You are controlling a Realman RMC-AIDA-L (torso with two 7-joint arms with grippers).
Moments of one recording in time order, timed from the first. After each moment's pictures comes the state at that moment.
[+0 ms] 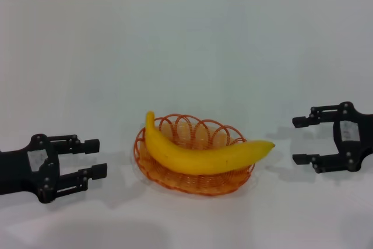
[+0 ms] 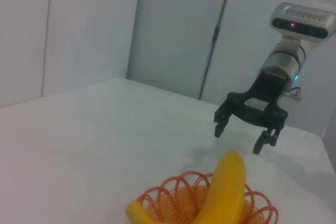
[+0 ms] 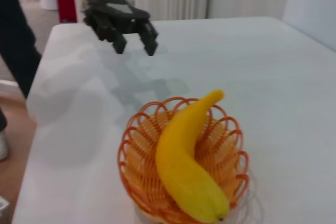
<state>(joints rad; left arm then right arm) -0.42 -2.03 0.43 0.61 2.25 1.85 -1.12 0.41 1.95 -0.78 -0.71 -2.10 -1.70 1.04</state>
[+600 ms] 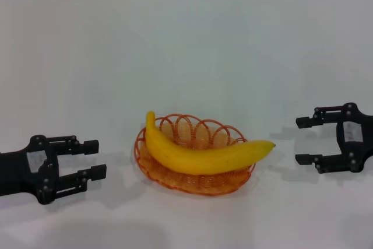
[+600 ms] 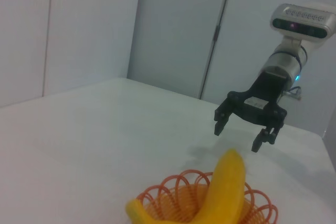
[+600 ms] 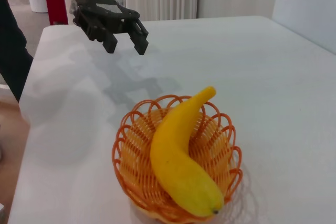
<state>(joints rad) -0.42 -2.03 0.43 0.61 2.25 1.85 -1.11 0.41 1.95 -0.77 -0.70 -2.10 -1.69 1.04</state>
